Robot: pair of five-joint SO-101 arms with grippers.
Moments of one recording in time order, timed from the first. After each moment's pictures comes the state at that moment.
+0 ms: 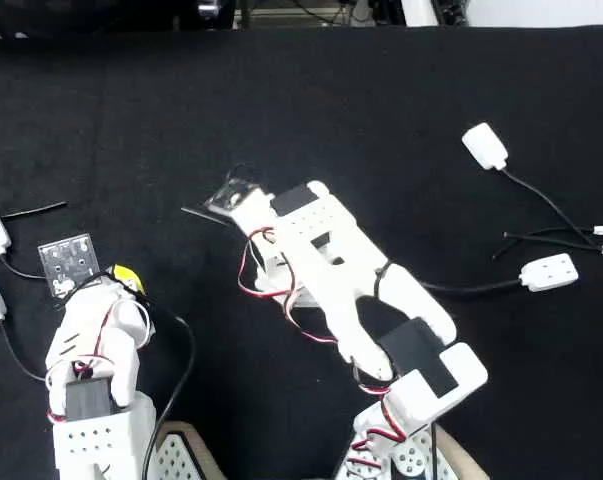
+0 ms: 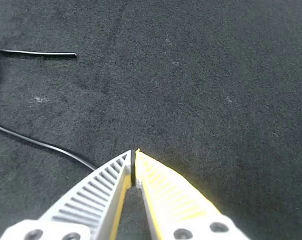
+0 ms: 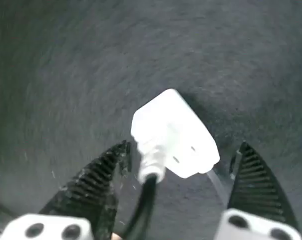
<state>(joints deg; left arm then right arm) -14.4 -103.8 96.5 50.7 6.7 -30.2 7.3 21.2 76.9 21.7</state>
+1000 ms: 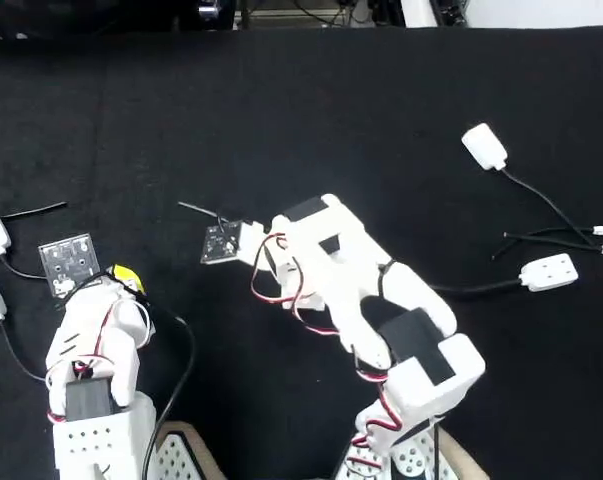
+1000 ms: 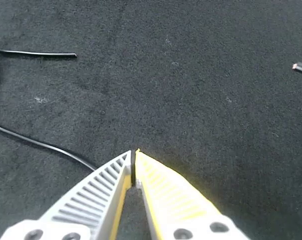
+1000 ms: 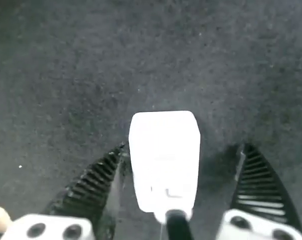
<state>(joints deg) -14.4 -103.8 96.5 50.7 6.7 -26.7 10.8 28.4 65.5 59.3</state>
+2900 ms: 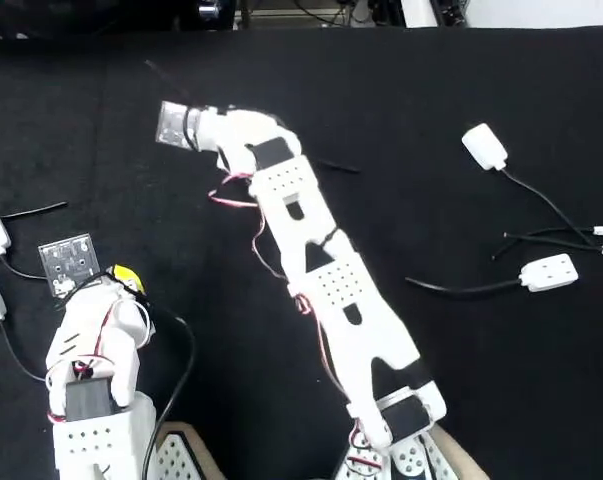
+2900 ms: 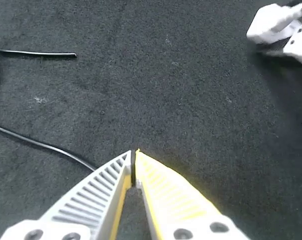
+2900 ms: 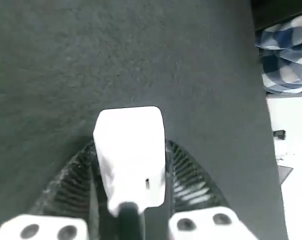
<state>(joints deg) -14.4 -103.8 96.5 50.7 6.7 -25.4 85.6 -89.7 54.6 58.1</state>
